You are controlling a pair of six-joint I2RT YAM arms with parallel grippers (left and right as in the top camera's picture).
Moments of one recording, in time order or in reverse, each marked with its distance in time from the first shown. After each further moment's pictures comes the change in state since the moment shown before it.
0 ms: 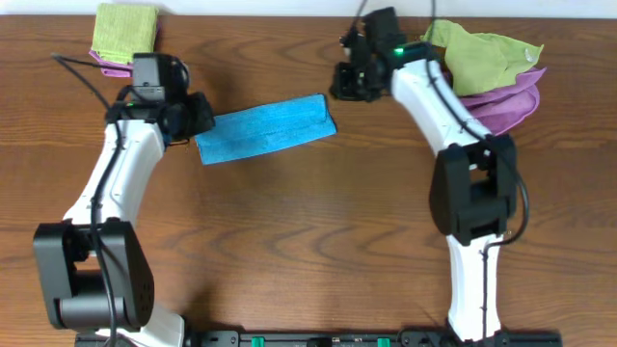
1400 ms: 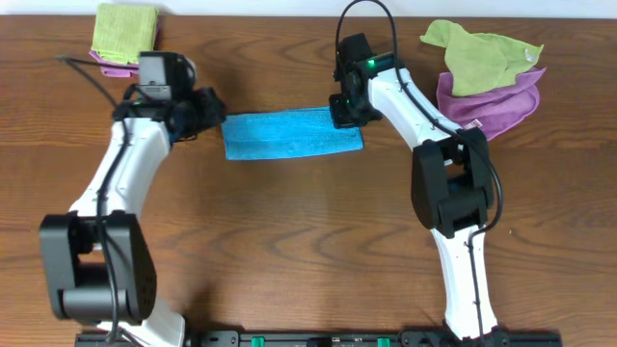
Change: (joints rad) left arm -0.031 0.038 0.000 0.073 0.079 -0.042; right arm 0.028 0.109 0.025 -0.208 0.272 -0.050
